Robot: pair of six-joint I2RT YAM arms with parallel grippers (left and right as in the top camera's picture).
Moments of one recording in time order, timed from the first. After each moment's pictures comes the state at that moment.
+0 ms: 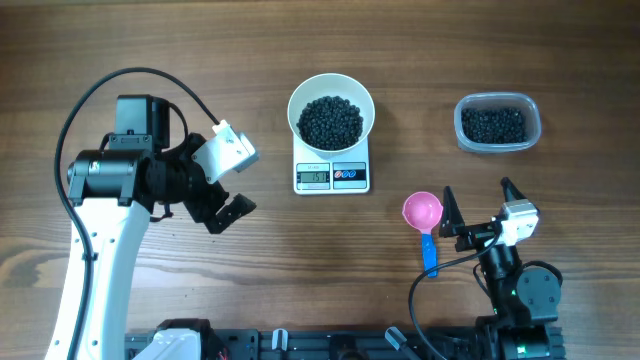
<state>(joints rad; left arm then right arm) -0.02 1.27 1.21 -1.22 0.46 0.88 0.07 0.02 0.01 0.00 -0.10 0.04</state>
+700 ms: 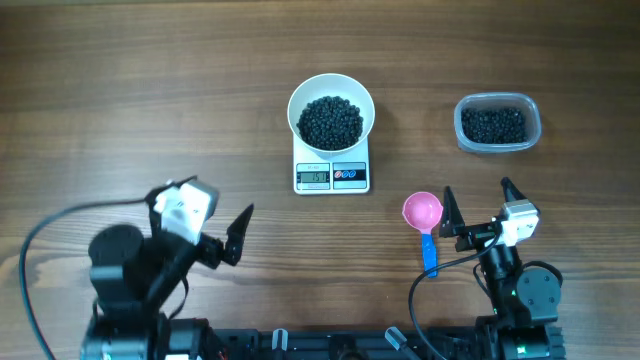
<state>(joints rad) 0.02 0.45 0.63 -0.64 0.43 0.19 0.07 0.01 0.01 0.00 -0.10 0.04</state>
